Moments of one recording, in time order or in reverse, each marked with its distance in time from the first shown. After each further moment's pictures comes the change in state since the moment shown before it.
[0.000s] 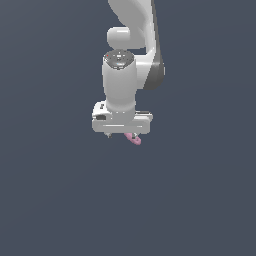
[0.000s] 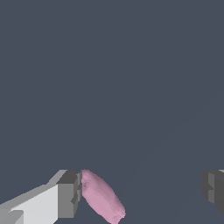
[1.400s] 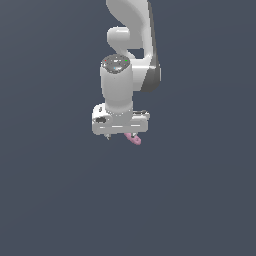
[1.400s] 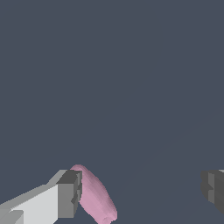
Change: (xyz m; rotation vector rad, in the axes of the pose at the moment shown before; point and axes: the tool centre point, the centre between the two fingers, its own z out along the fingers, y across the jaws) arm -0.010 0.005 0.015 0.016 0.007 -0.099
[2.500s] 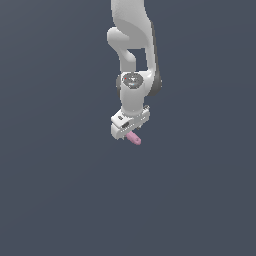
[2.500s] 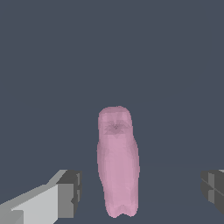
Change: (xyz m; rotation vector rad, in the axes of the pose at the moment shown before) arm -0.087 -0.049 0.081 0.016 -0.057 -0.595
